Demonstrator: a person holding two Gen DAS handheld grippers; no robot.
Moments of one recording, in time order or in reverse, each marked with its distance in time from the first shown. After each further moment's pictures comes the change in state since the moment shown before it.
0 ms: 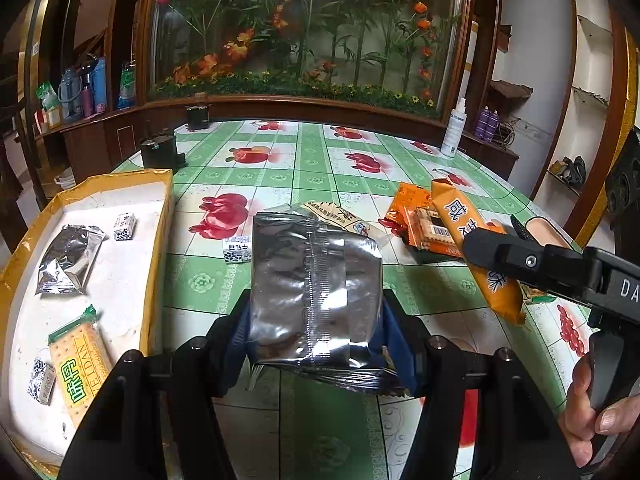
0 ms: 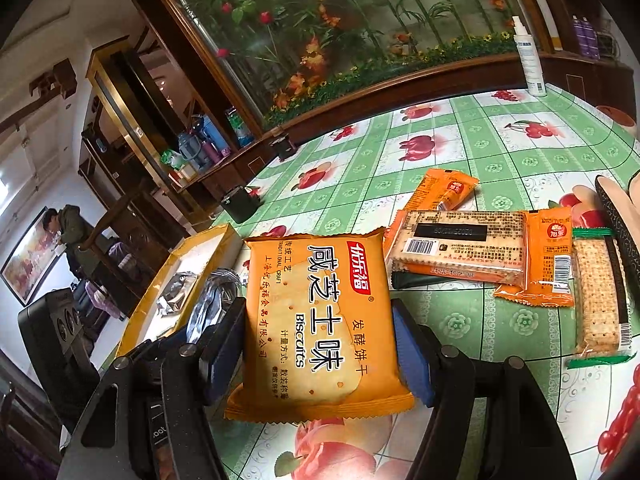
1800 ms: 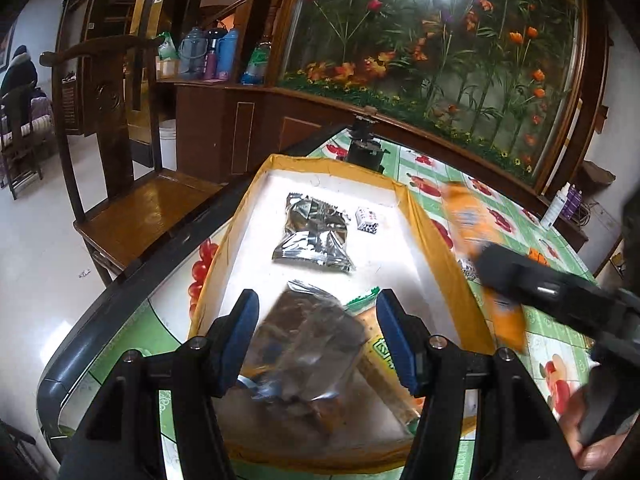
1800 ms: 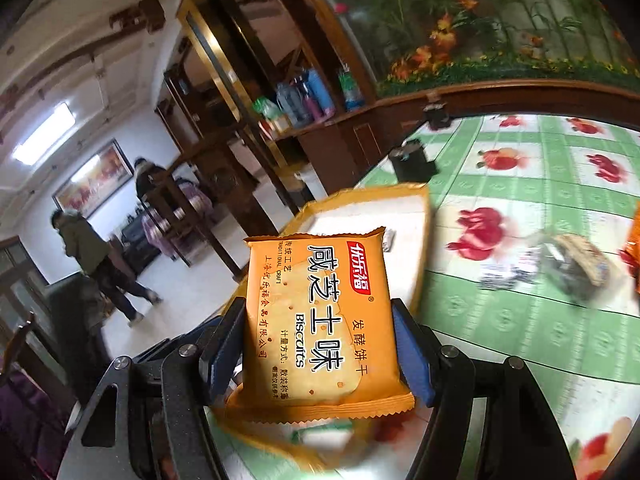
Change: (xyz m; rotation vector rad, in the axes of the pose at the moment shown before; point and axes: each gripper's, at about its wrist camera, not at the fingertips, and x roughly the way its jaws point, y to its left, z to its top) left arm -0.083 0.189 -0.031 -0.306 -0.057 0.235; right arm 0.117 0.195 -0.032 -0.234 0.138 0.212
